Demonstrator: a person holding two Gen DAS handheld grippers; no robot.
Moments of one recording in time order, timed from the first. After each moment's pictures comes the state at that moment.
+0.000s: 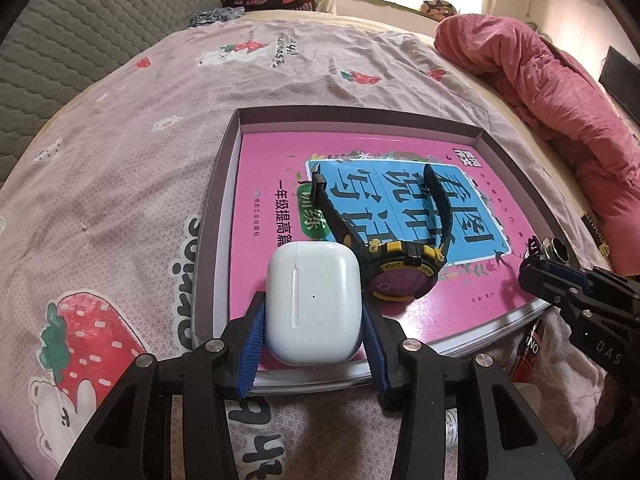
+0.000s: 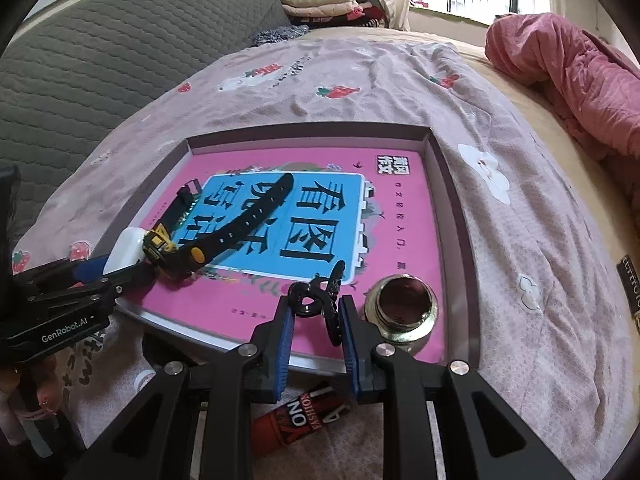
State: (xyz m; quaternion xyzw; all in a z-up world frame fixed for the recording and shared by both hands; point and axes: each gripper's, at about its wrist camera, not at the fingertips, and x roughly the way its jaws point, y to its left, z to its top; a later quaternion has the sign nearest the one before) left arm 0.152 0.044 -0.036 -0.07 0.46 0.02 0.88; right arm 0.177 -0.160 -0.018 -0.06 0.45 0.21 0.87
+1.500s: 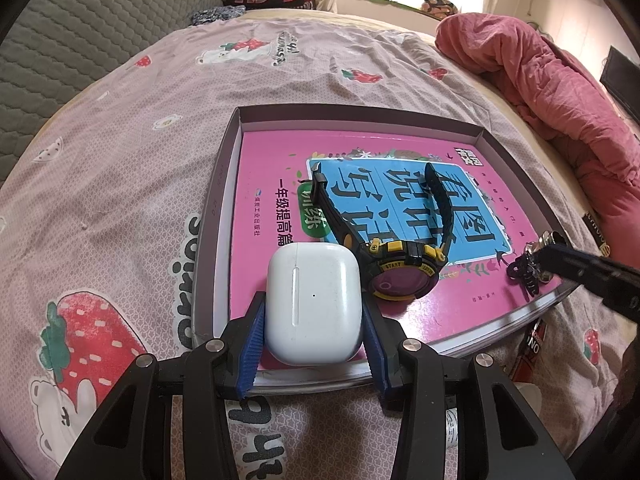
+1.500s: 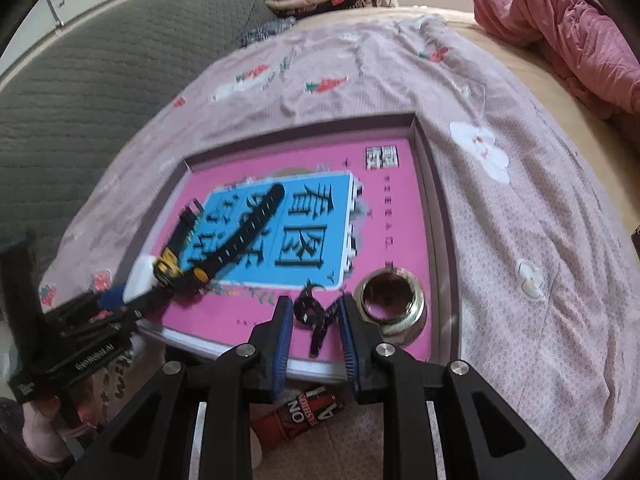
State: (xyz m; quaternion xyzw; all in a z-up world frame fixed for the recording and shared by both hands) left arm 0.154 0.046 -0.036 -0.07 0.46 0.02 0.88; right arm 0.192 -0.185 -0.002 0.02 0.47 0.23 0.85
